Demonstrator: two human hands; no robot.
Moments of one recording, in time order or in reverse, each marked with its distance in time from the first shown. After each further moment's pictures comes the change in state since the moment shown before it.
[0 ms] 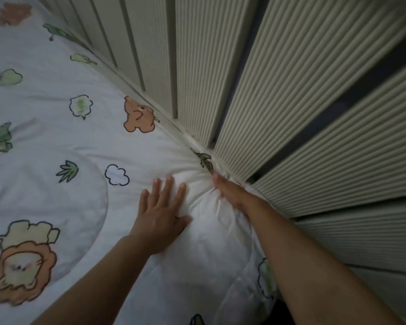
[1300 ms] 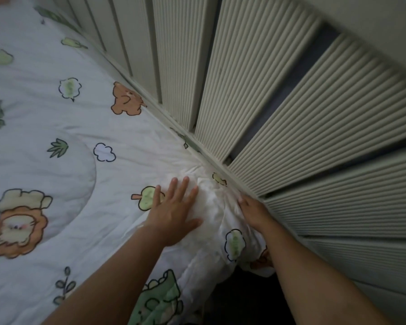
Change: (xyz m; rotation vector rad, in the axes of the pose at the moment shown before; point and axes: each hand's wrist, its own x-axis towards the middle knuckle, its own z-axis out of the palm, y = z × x) left_hand -0.037 0.088 0.002 0.059 -0.124 0.074; right_hand -0.076 0.119 -0.037 -0.238 0.234 0.158
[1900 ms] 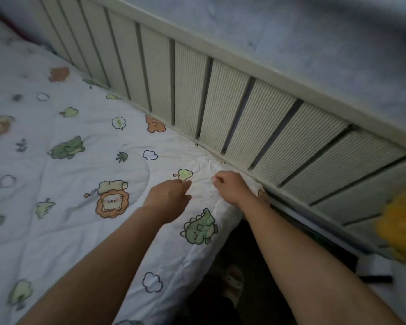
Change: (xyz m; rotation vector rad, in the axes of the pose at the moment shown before) left_hand -0.256 -0.026 -0.109 0.070 0.197 0.121; right_hand -0.294 -0.138 0.031 -0.001 0.317 -0.352
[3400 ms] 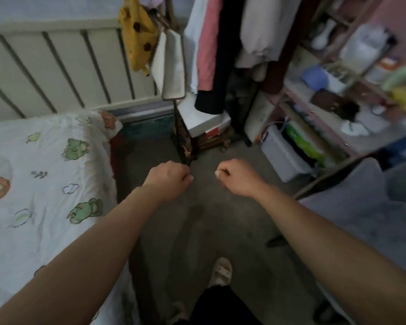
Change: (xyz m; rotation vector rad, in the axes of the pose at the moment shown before) left_hand -0.541 0.195 0.065 0.213 -0.206 0.980; right_hand -0.777 -0.045 0.087 0.054 0.425 0.636
